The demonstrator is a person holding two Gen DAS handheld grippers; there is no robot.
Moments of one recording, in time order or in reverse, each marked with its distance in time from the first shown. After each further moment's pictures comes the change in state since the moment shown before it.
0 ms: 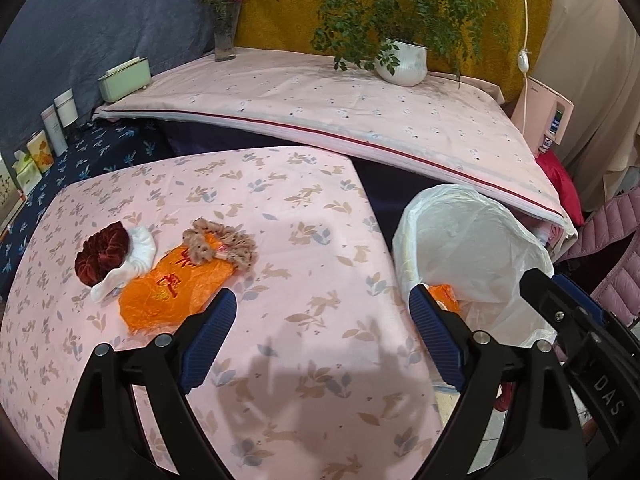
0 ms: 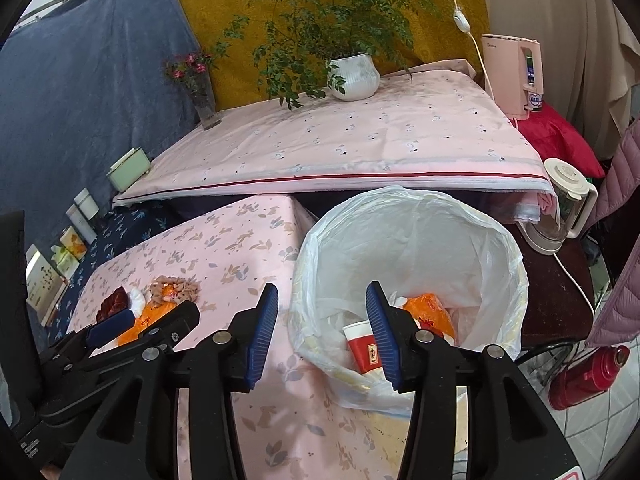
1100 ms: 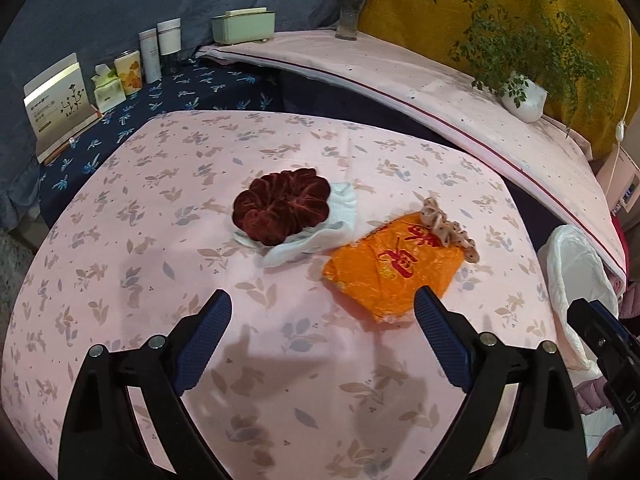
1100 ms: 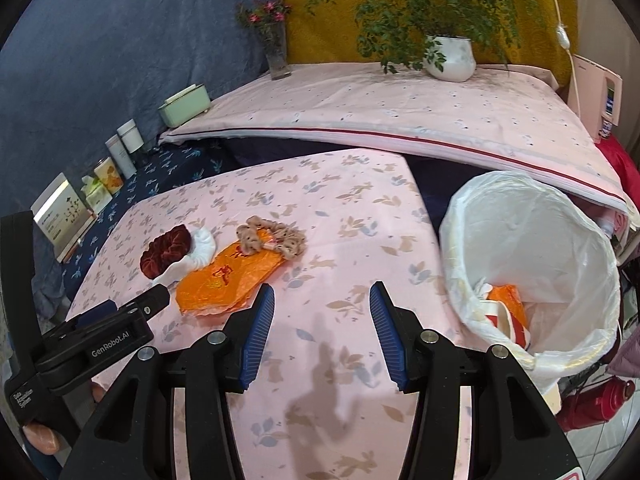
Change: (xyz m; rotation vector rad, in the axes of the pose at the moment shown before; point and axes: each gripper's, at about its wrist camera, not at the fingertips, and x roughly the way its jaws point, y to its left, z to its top) left arm -0.005 0.187 -0.034 -0.261 0.026 0.173; right arm 0.041 0.135 -0.036 -0.192 0.112 0.107
